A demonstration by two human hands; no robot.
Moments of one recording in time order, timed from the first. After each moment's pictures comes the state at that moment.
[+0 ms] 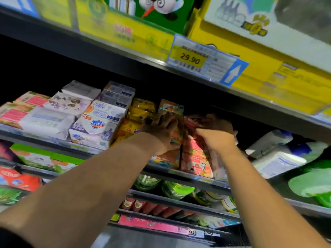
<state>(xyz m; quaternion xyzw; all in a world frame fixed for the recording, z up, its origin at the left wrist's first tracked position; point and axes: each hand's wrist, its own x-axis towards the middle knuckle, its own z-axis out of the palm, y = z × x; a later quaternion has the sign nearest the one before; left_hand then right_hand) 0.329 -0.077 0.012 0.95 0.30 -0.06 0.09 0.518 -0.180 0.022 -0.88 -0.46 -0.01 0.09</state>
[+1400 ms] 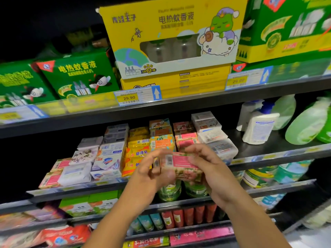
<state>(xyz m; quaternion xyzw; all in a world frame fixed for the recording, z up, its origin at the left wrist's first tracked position) 0.217 -0.210 0.081 0.69 0.18 0.23 0.66 0.359 -0.331 0.078 -0.57 -0.24 0.40 0.68</state>
